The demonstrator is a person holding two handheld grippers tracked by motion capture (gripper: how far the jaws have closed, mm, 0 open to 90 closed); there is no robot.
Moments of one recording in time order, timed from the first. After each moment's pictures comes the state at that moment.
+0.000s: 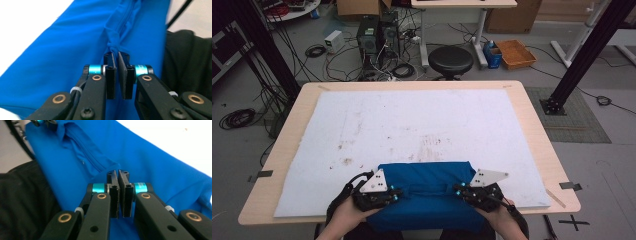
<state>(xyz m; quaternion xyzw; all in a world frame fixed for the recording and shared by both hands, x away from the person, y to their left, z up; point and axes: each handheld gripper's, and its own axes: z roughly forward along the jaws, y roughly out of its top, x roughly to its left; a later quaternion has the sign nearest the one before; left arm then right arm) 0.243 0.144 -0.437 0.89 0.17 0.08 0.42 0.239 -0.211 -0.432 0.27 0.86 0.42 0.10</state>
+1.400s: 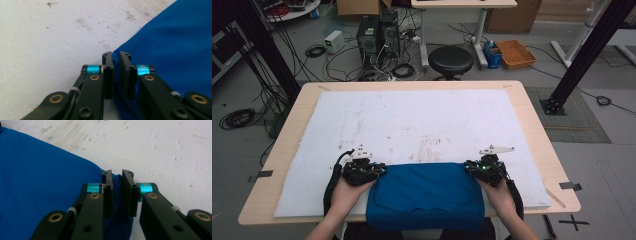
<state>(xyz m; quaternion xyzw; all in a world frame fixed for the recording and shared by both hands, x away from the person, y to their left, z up) 0.308 0.183 -0.446 0.81 0.40 0.10 0.42 0.314 -0.235 -0.445 0.46 0.79 0.39 0.11</state>
